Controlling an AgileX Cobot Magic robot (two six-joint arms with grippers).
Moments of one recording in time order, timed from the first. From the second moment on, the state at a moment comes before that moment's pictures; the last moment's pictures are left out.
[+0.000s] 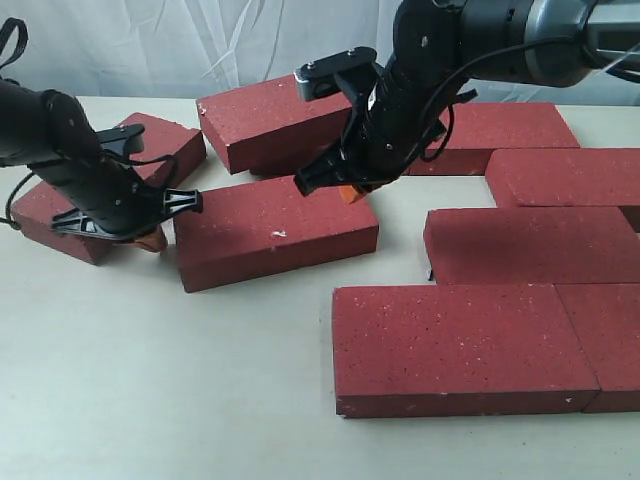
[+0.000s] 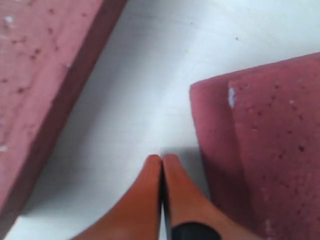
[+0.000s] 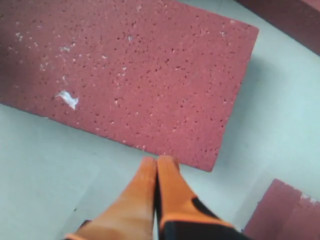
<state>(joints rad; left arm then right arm) -0.21 1.97 -1.10 -0.29 0.49 -0.09 0.55 1.94 -1.46 0.11 0.79 -0.11</state>
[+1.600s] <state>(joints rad) -0.29 1.94 -1.11 -0.08 0.44 -0.20 0.55 2.14 -1.46 0.64 0.59 -0.22</state>
